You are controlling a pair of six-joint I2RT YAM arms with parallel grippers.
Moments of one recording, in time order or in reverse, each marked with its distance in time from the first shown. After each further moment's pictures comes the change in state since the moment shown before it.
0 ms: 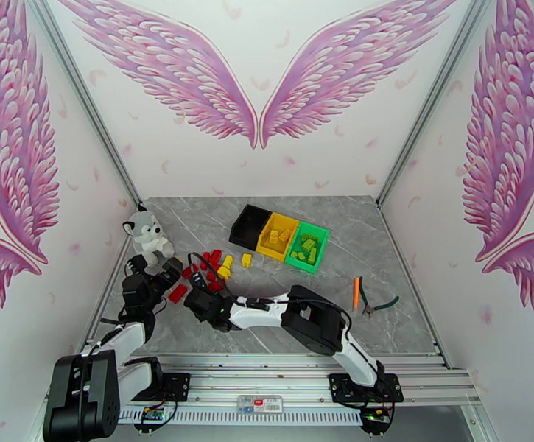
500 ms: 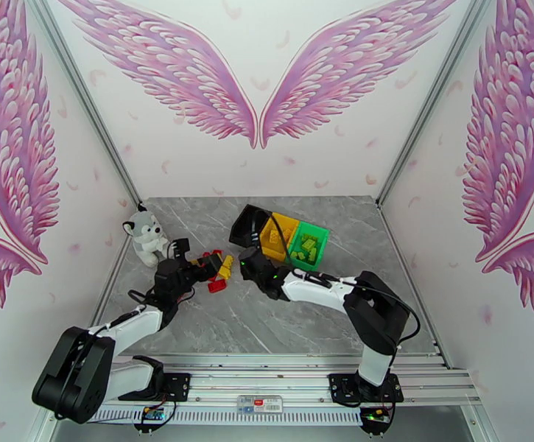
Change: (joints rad) left arm -0.433 0.192 0.226 -0.020 -0.087 0.155; right arm -0.369 -0.371 -0.298 0.067 0.019 0.020
